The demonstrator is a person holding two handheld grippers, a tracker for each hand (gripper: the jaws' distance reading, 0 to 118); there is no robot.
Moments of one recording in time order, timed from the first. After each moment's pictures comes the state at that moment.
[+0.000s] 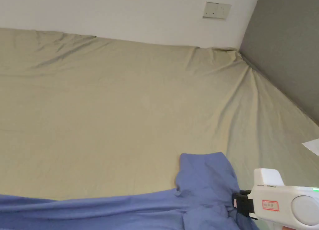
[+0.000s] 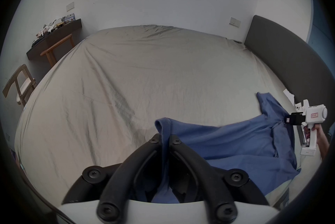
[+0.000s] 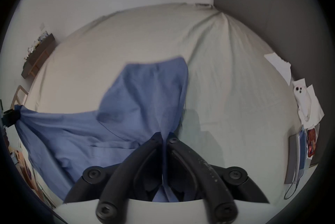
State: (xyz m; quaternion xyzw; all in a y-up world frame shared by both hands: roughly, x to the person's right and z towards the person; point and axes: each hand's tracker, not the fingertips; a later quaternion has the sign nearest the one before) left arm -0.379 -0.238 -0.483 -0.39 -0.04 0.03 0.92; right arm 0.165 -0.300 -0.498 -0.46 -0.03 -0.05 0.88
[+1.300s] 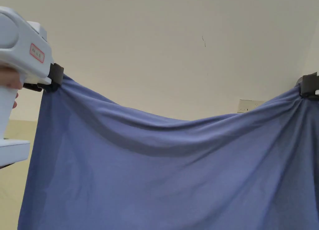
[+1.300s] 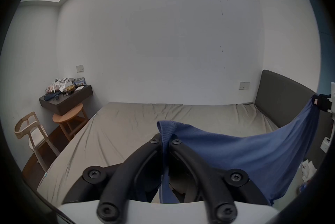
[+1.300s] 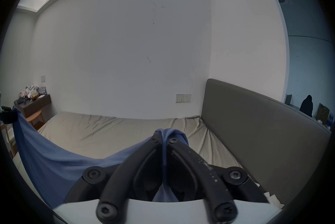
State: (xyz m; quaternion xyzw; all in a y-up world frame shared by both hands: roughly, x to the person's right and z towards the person) left arm -0.346 0.052 -0.718 -0.19 0.02 -0.01 0.98; right arm 0.139 0.064 -0.696 -0.14 -0.10 0.02 0.99
